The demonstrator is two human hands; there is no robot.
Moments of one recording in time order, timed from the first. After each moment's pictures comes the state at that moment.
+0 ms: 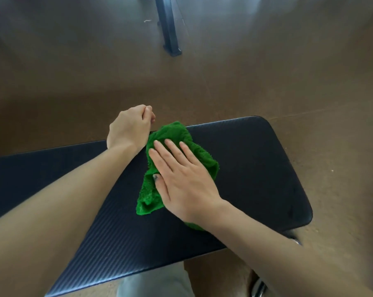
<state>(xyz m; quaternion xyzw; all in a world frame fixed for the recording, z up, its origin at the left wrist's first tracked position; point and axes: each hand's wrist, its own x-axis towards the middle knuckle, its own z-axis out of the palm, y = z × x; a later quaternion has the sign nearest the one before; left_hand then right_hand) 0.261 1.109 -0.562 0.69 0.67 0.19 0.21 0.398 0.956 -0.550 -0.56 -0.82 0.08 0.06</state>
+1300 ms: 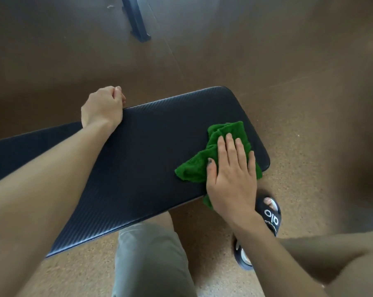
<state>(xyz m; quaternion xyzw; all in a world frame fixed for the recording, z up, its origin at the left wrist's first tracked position) 0.263 1.098 -0.549 0.68 0.68 0.17 0.19 0.467 0.833 -0.548 -0.84 -0.53 0.06 0.06</state>
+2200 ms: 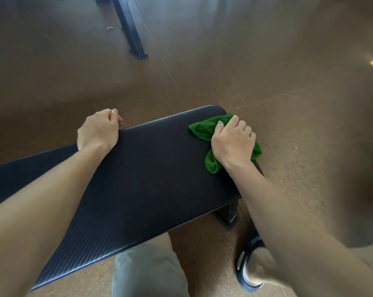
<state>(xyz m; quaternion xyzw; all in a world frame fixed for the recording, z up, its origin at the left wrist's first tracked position) 0.265 1.103 -0.553 0.68 0.69 0.15 0.19 0.539 0.962 -0.545 -0.90 -0.42 0.03 0.10</state>
